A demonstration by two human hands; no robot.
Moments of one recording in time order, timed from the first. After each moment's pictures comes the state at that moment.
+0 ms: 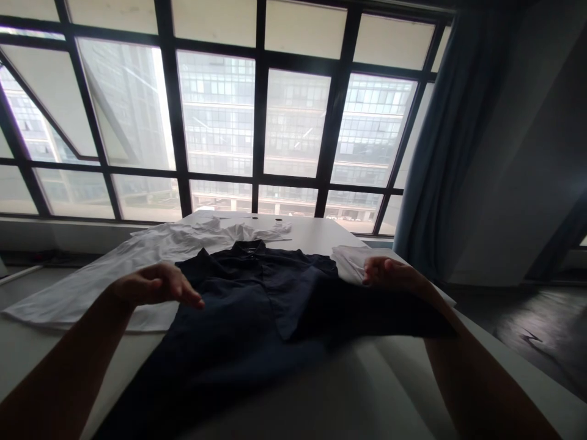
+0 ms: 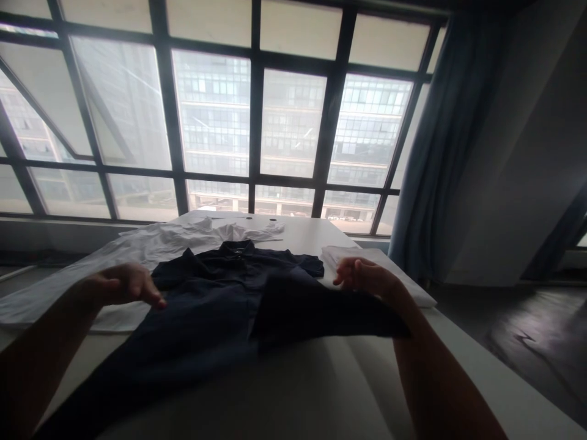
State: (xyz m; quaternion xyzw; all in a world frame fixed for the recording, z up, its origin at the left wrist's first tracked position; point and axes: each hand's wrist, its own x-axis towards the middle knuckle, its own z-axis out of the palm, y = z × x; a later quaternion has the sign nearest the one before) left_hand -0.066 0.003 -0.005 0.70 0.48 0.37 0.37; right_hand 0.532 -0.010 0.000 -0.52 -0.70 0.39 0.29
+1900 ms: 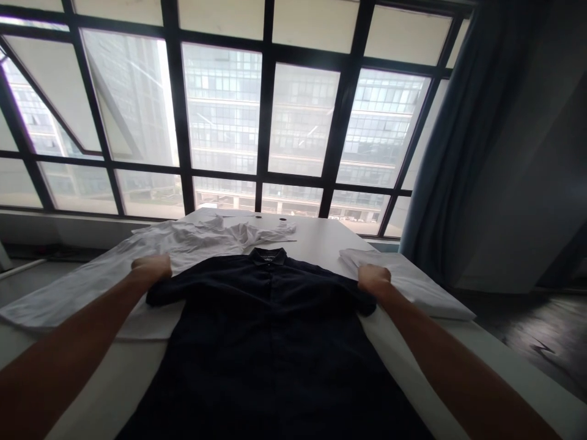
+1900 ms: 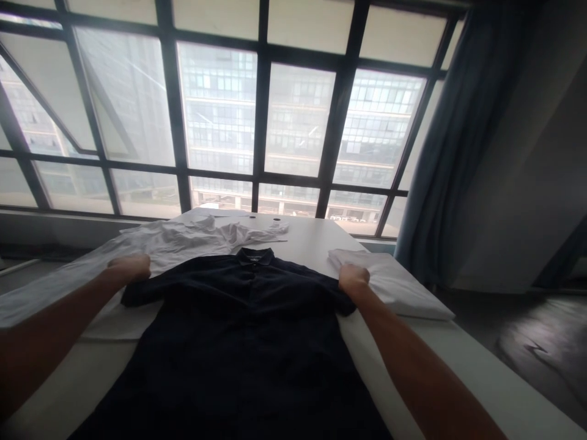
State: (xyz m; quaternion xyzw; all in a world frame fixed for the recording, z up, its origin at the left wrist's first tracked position) left_hand -0.116 0.136 -0.042 0.63 0.77 0.14 -0.01; right_hand 0.471 0.078 -0.034 -0.81 -0.58 -0.09 -0.01
